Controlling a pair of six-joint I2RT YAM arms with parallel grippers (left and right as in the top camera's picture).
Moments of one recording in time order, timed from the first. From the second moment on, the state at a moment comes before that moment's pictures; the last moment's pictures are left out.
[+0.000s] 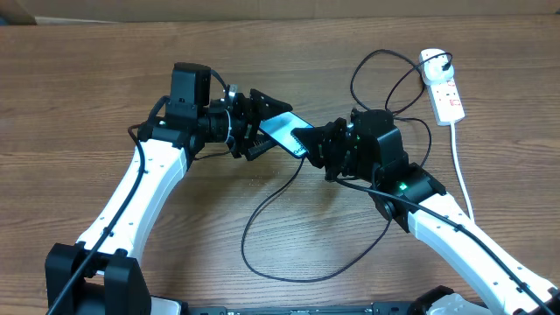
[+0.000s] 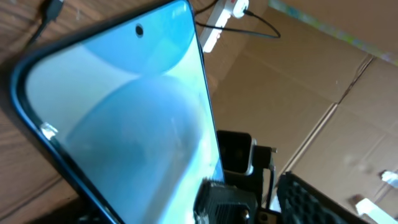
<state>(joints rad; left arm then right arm) -0.22 1.59 1.18 -0.43 0.95 -1.27 0.50 1.33 0.86 -0.02 -0.40 1.64</state>
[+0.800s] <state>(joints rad) -0.22 1.59 1.18 -0.44 0.93 -1.37 0.50 1.33 0.86 0.00 -0.41 1.75</state>
